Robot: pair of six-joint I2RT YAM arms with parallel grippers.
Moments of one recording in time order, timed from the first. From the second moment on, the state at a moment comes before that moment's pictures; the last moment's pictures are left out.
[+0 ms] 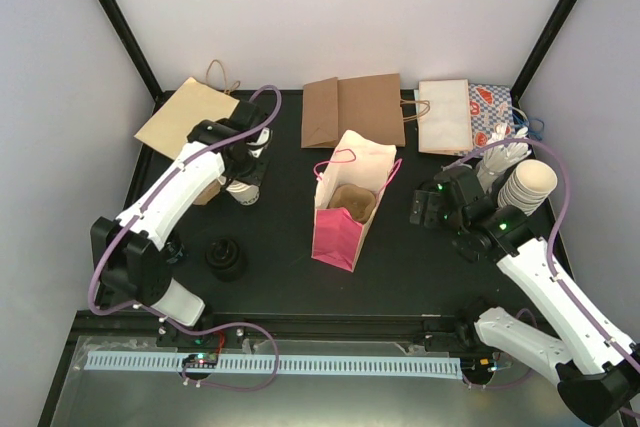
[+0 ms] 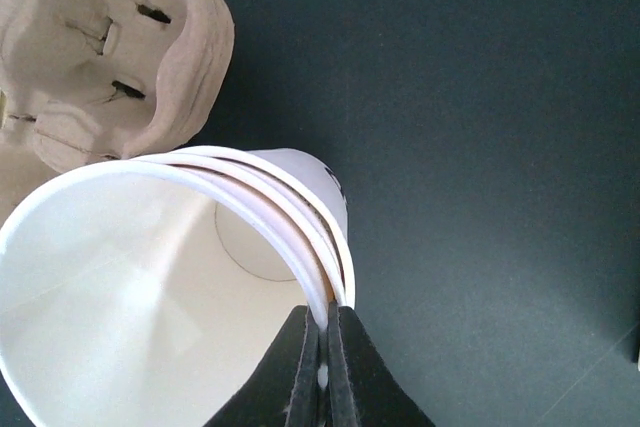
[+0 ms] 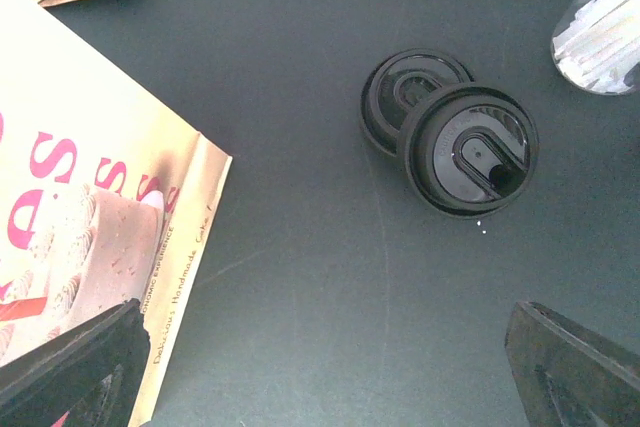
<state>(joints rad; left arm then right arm) -0.40 1.53 1.43 -1.11 -0.17 -0.09 0.54 0.90 0.96 -0.97 0.25 0.58</state>
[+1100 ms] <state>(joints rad) -0.47 1.58 1.46 -1.17 -0.25 -0.12 0.54 0.89 0.95 -0.97 0.23 0.58</state>
